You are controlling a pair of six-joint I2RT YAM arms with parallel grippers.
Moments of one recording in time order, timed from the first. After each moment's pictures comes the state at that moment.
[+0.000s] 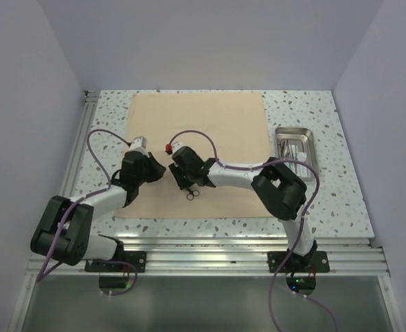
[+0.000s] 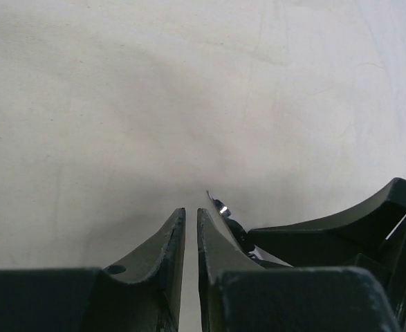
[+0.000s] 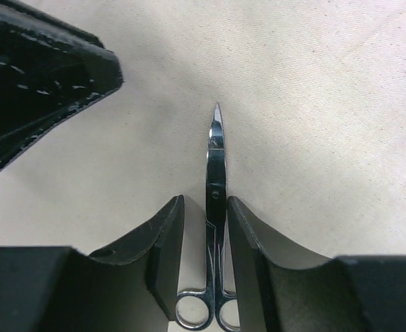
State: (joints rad) left arm -0.29 1.36 0.47 0.34 0.07 -0.60; right arm 0.93 2.06 1.37 -0.18 0.09 0.29
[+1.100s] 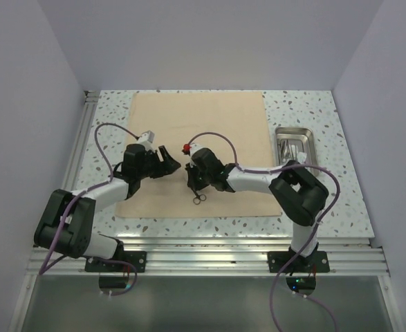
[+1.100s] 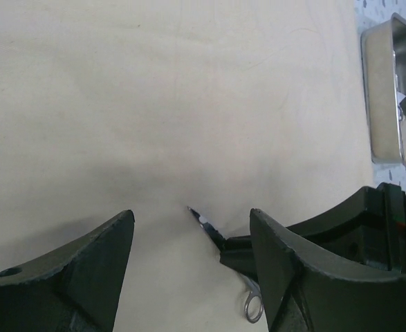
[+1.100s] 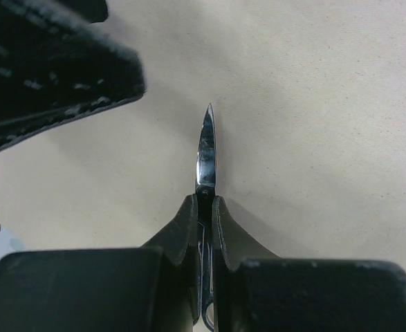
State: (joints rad) left arm -0.29 1.40 0.54 0.30 0.26 -0.60; right arm 0.87 1.89 1.11 0.00 -0.02 0.35
